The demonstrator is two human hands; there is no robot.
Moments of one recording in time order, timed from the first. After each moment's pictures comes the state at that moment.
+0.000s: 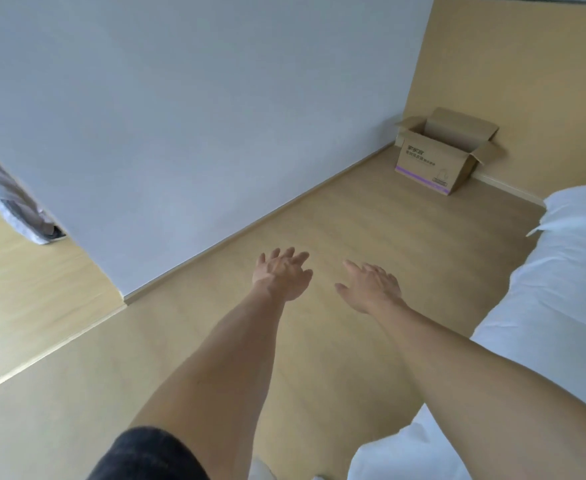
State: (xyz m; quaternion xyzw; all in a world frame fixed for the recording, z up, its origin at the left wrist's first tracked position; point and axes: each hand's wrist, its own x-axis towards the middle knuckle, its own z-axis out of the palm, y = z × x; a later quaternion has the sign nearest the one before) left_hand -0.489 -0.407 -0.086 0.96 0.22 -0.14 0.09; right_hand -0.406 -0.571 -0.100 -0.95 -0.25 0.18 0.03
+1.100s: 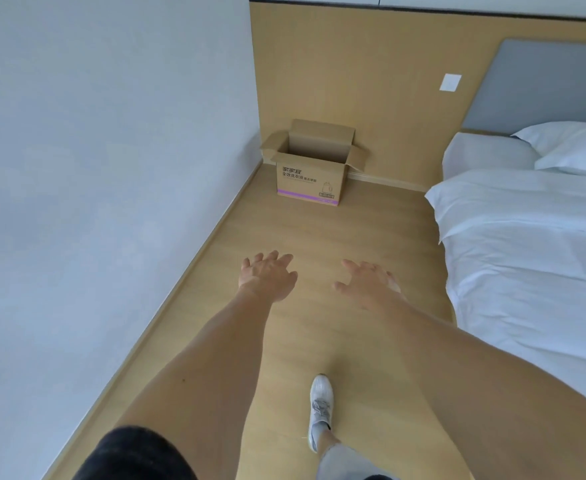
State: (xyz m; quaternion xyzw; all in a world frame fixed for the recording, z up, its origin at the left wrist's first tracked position) left_hand 0.039 -0.256 -0.104 0.98 -0.03 -0.16 0.05; right_hand 0.030 -0.461 -0.102 -0.98 0.02 0.19 0.06
